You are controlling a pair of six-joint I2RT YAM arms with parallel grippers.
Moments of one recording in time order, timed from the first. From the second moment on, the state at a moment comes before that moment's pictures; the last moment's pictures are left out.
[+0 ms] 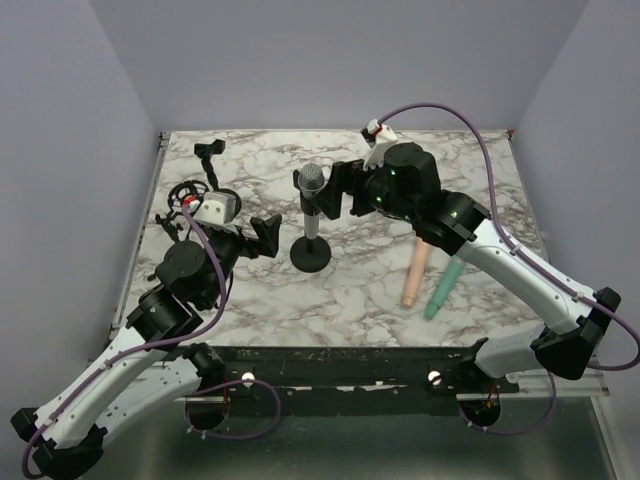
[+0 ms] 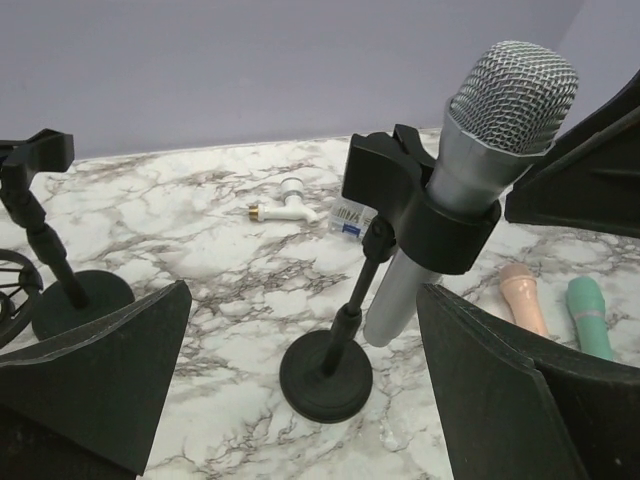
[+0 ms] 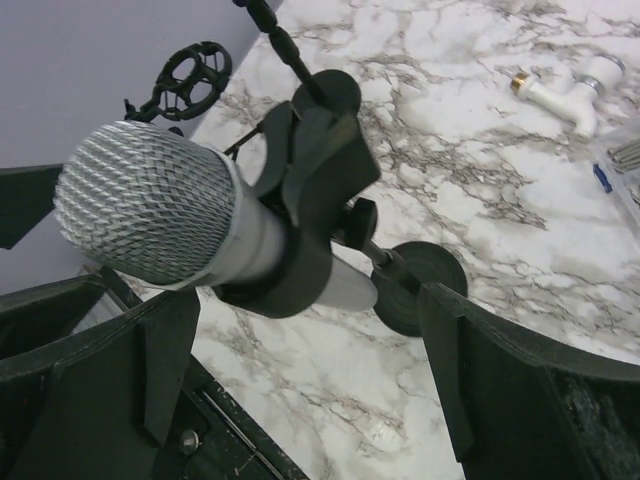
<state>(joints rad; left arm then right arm) -0.78 0.63 0.82 -0.16 -0.41 -0.14 0.80 1.36 1.46 -0.44 0.02 0.42</state>
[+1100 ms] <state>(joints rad) -0.71 0.60 0.75 -0.16 -0.37 -0.24 1.02 1.56 1.69 -0.44 0.39 0.26</state>
